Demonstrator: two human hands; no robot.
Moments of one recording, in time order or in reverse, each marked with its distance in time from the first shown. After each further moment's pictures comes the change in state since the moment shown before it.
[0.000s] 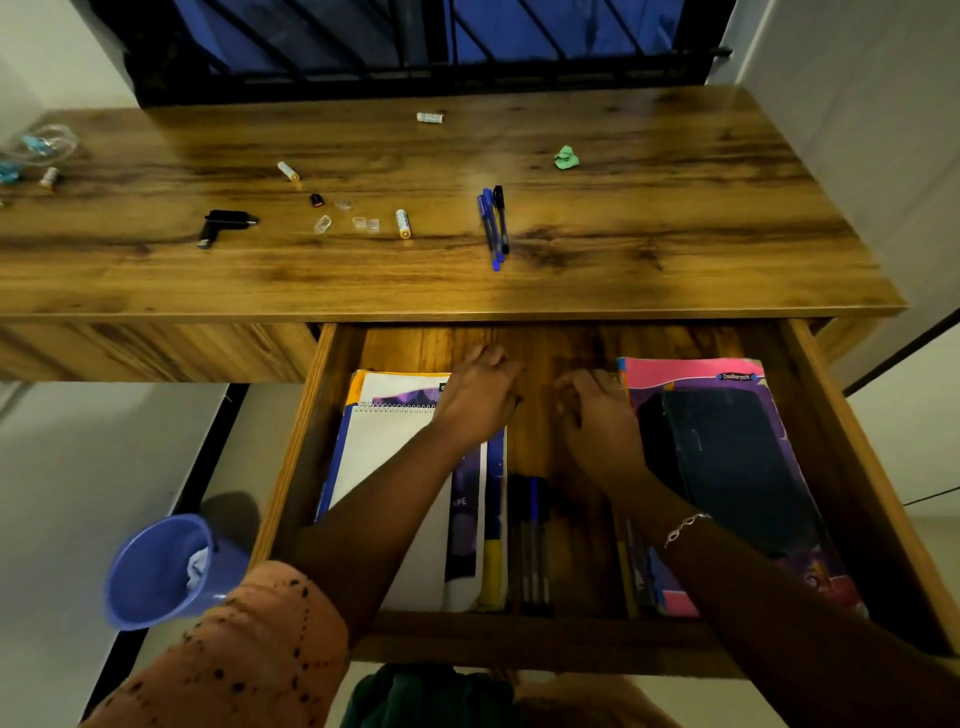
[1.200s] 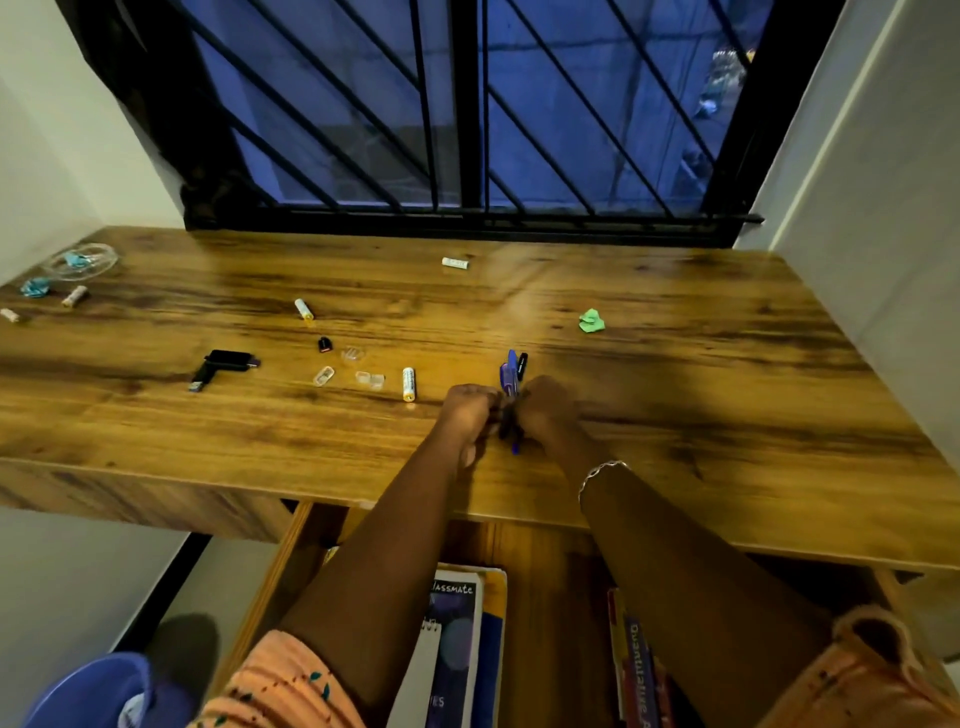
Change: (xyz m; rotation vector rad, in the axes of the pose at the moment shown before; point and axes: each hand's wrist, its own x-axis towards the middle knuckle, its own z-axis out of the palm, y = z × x) left_hand 0.181 -0.057 -0.062 -1.346 0.200 -0.850; right_hand 0.270 -0.057 0.019 0.129 -0.243 0.254
